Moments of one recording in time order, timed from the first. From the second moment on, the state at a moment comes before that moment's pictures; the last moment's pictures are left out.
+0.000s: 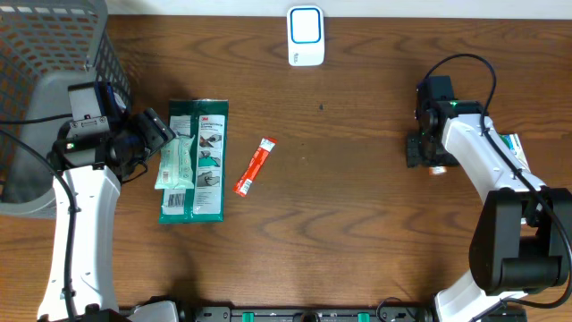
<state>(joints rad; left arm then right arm) 0.19 1.37 1.15 -0.83 0.15 -0.52 0.06 1.80 1.23 -0.89 0.24 0.10</state>
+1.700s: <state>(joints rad) 0.19 1.37 1.15 -0.83 0.15 -0.52 -0.10 1.80 1.03 -0.55 -0.15 0.10</state>
